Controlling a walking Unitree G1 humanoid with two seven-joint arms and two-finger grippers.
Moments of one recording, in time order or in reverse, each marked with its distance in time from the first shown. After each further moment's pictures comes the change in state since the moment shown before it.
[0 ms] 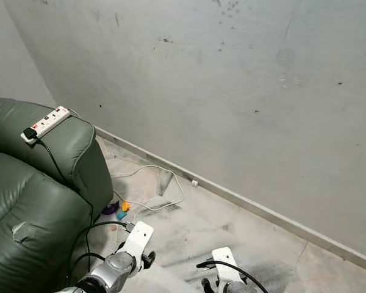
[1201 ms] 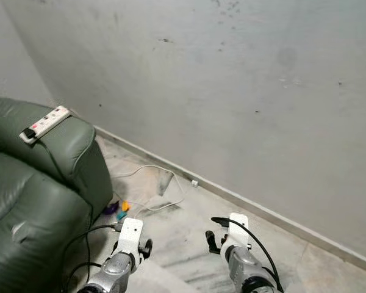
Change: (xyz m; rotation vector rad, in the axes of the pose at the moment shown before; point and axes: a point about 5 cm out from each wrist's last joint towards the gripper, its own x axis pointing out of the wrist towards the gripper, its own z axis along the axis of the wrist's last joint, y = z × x) left arm -0.003 0.005 -0.003 -0.132 -0.096 0.076; right arm 0.000 -0.001 0.073 0.219 -0.241 0.000
